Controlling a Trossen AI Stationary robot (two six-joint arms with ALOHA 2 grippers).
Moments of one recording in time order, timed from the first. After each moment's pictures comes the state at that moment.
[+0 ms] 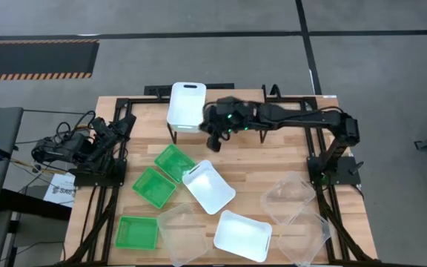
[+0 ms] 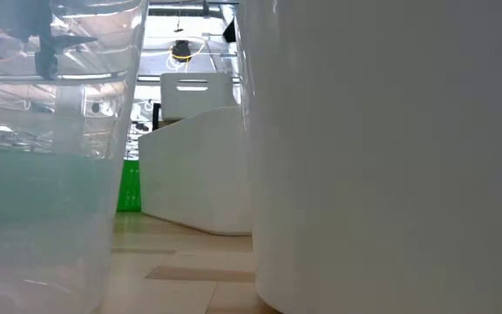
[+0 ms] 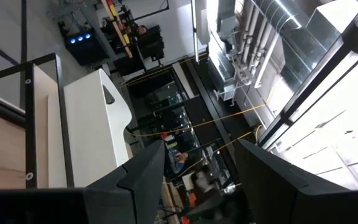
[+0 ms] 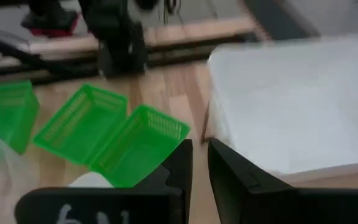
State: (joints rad) left arm -0.22 0.02 0.28 0.10 -0.97 -0.98; right arm -0.13 1.77 1.65 -0.45 0.06 0.06
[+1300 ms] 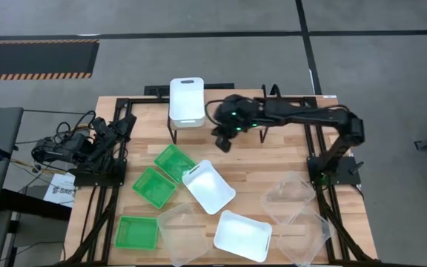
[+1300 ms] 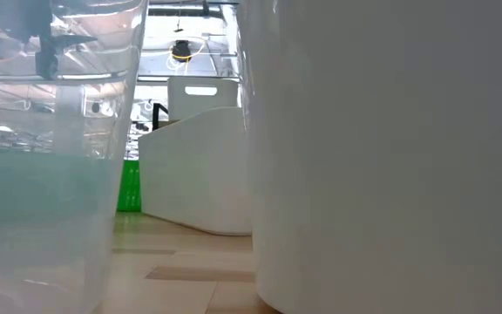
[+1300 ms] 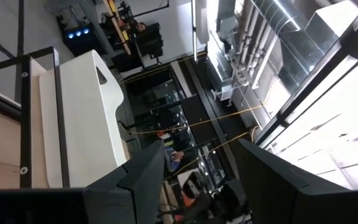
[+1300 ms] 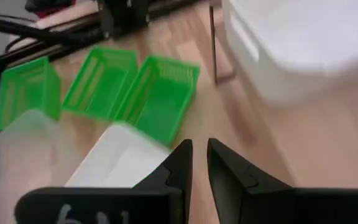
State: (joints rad) left arm -0.22 0.02 0.28 0.10 -0.96 -1.01; right arm -0.16 1.66 1.65 -0.75 -0.05 0.27
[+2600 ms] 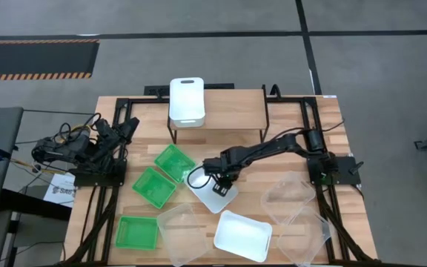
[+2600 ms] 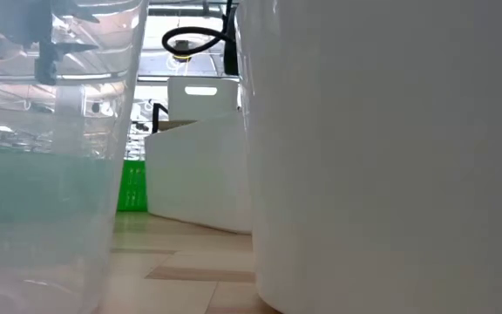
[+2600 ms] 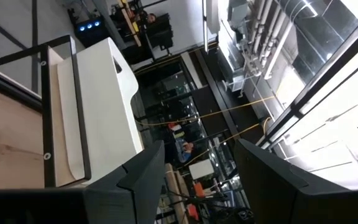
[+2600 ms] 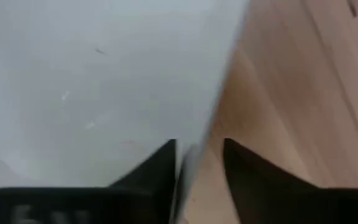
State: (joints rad) left arm -0.22 0.02 0.28 -0.01 -0.95 -1.07; right arm 0.08 2.10 1.55 -0.89 -0.08 0.66
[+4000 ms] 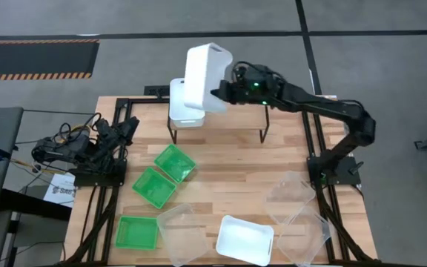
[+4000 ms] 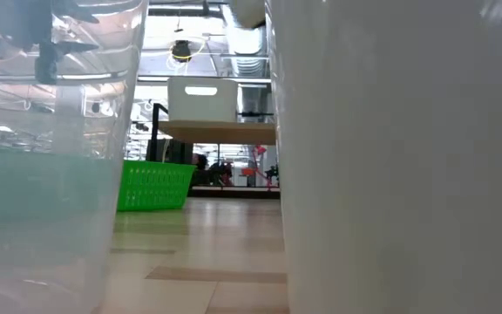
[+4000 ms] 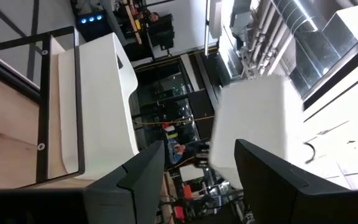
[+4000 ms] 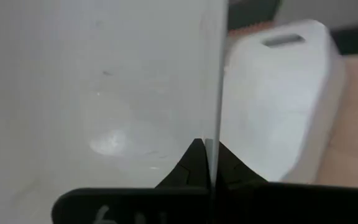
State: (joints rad) left arm -0.22 0.02 0.28 -0.01 -0.96 -1.16; right arm -0.35 1.59 1.56 -0.27 0.00 1.07
